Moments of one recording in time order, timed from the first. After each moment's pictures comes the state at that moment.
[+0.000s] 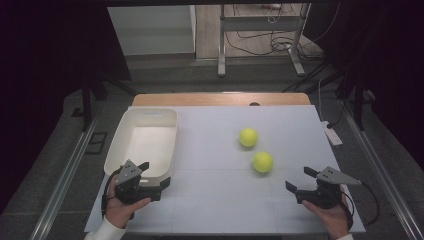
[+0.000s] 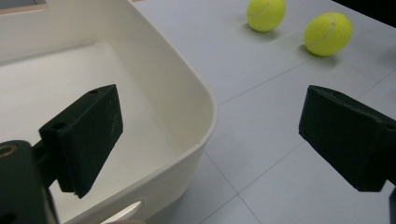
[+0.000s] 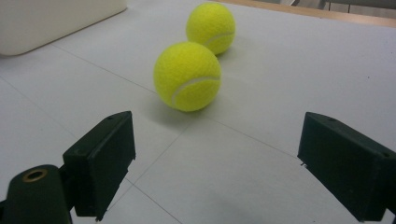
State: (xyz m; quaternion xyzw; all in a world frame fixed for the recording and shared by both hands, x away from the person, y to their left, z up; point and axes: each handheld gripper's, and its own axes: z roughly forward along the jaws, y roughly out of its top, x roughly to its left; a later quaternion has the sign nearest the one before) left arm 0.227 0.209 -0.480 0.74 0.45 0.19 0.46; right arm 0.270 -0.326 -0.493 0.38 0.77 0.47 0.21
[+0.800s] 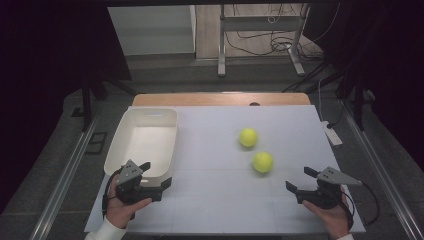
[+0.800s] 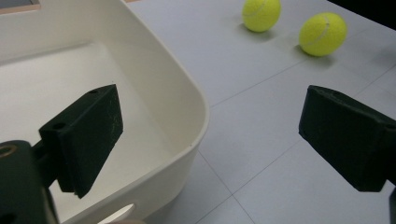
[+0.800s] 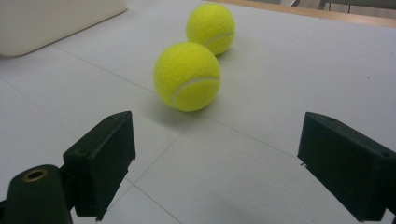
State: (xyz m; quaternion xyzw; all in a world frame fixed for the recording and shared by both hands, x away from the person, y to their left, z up) left arm 0.226 0.206 -0.478 0.74 0.44 0.18 0.46; right arm 0.270 -0.327 -0.493 0.38 0.77 0.47 0.21
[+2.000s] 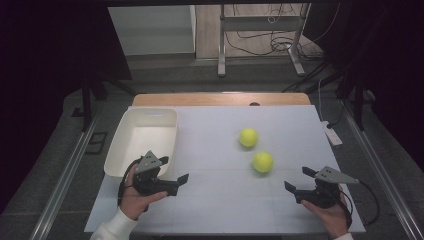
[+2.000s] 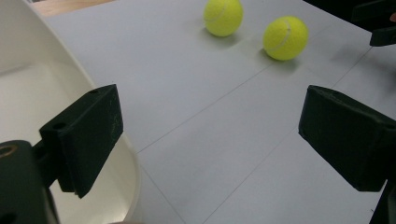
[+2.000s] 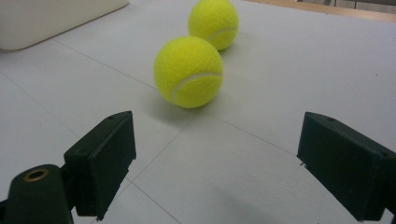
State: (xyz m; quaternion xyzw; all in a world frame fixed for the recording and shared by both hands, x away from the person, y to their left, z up) left arm 0.249 0.166 -0.458 0.78 0.40 0.14 0.46; right arm 0.274 -0.326 -0.496 0.38 0.77 0.47 0.21
